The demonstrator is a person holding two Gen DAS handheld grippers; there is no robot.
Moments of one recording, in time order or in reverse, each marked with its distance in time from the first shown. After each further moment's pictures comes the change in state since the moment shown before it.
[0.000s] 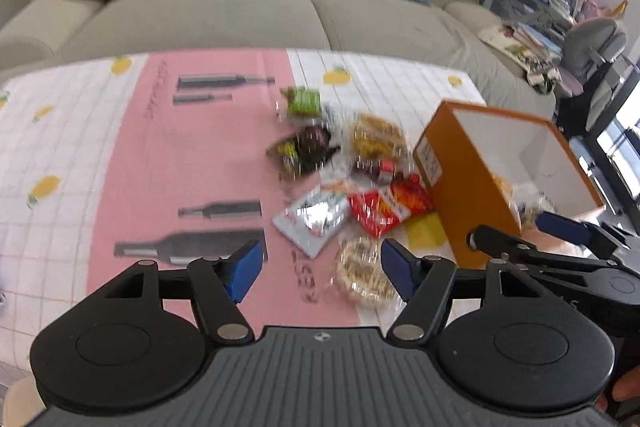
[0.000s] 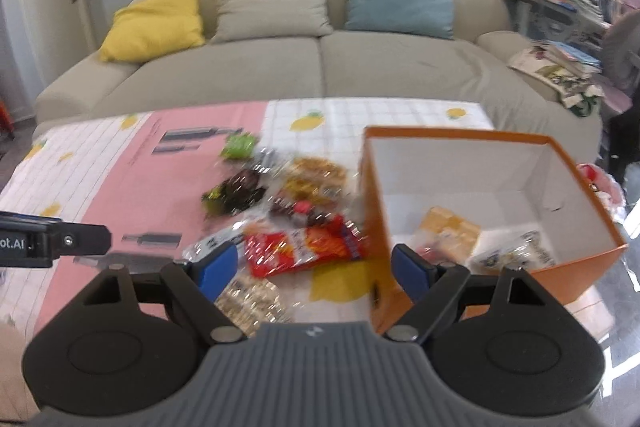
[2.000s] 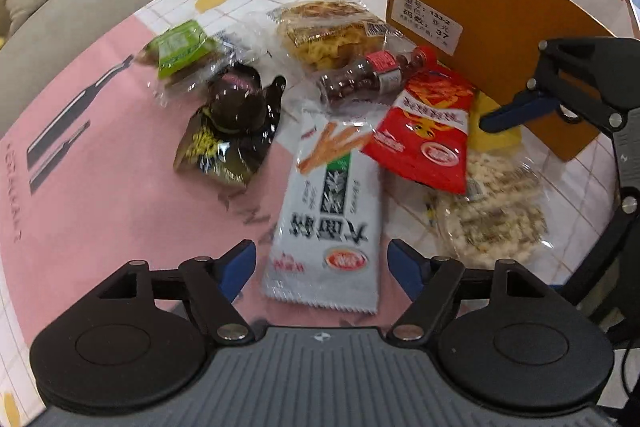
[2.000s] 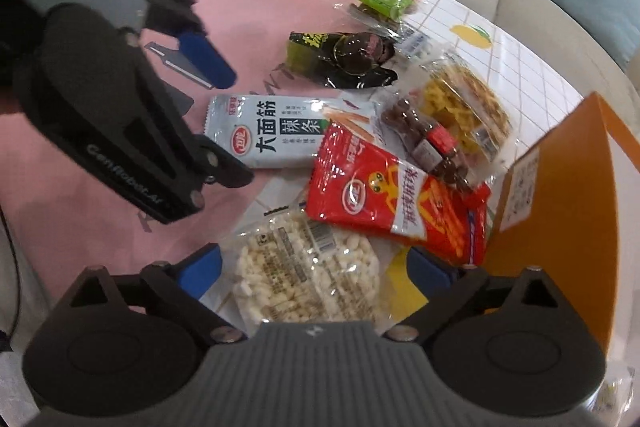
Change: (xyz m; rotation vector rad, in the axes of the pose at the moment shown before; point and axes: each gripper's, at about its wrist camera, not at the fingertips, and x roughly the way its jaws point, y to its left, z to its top) left arm 0.185 -0.001 0.025 0.602 0.232 -0.098; right arm 0.166 0.045 -0.026 -0.540 0.323 0.218
